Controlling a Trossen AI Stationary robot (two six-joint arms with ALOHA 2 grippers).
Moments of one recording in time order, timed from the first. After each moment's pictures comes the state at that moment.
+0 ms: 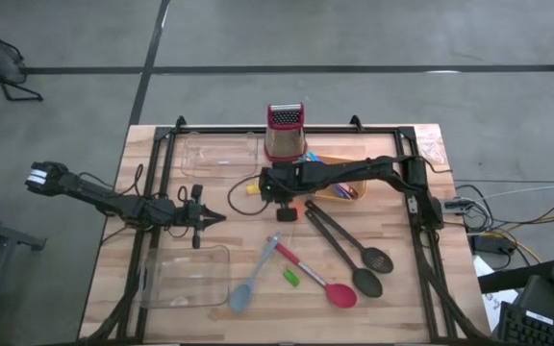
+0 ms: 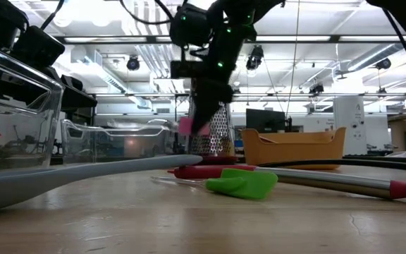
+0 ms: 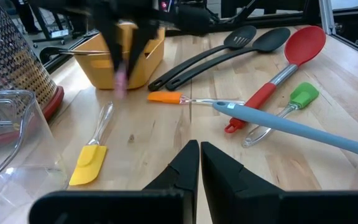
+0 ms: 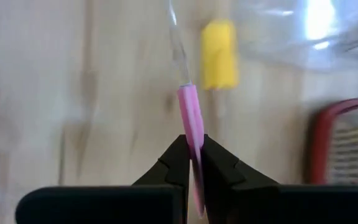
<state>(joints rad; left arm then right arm) -0.24 0.60 0.01 0.35 -0.30 0.00 -0.10 2.09 1.68 -0.71 0.19 -0.20</state>
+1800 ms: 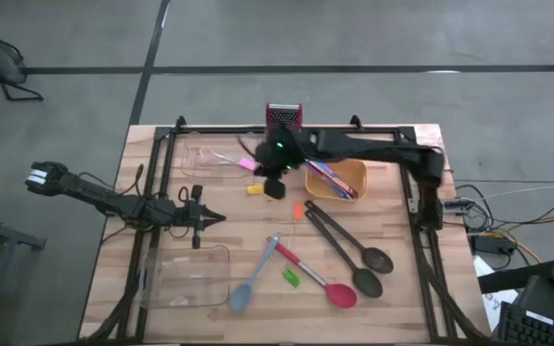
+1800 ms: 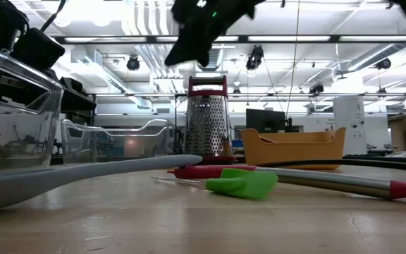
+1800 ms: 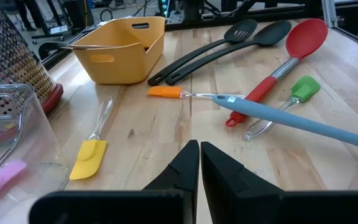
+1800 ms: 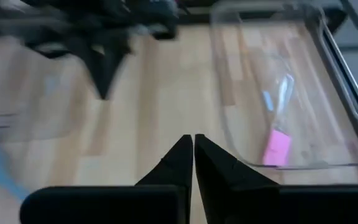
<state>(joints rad) -0.24 0.60 0.01 0.33 -0.30 0.00 -0.19 1.91 1.74 -0.53 -0.18 -0.05</state>
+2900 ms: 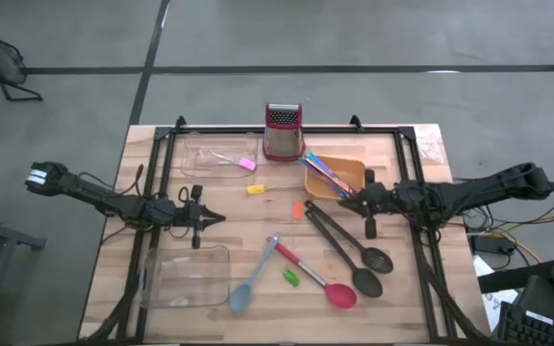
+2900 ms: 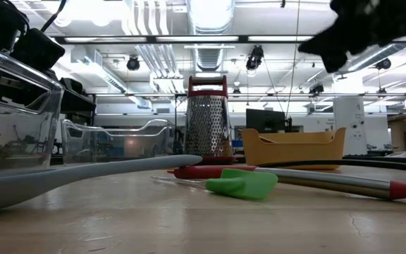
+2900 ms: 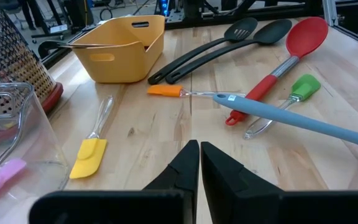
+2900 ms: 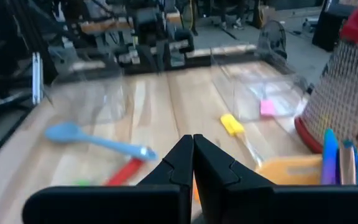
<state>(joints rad) -0.24 0.60 0.01 0.33 -0.30 0.00 0.13 0.71 0.34 0.14 0.21 0.16</state>
